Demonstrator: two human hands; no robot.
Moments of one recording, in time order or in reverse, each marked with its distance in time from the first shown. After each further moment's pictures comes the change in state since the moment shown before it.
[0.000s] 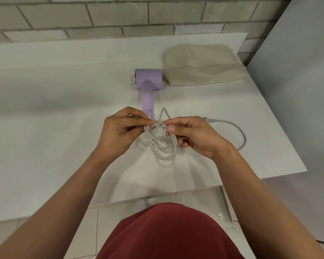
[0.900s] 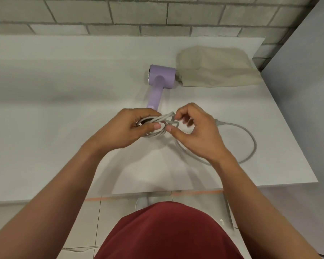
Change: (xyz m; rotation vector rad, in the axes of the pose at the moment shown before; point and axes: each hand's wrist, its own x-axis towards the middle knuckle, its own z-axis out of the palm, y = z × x) left_hand 0.004 0.016 -0.030 0.042 -0.330 -0.178; right_hand -0.010 -0.006 0.035 -0.720 0.323 -0.566
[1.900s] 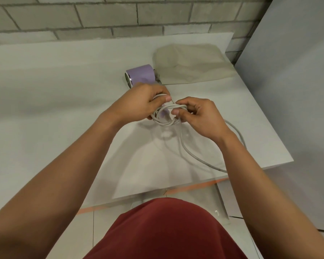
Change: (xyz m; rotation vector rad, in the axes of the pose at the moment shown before) left_hand 0.085 0.044 0.024 0.262 -0.054 0.181; right_hand 0.012 0.033 -0.051 0.114 -0.018 0.198
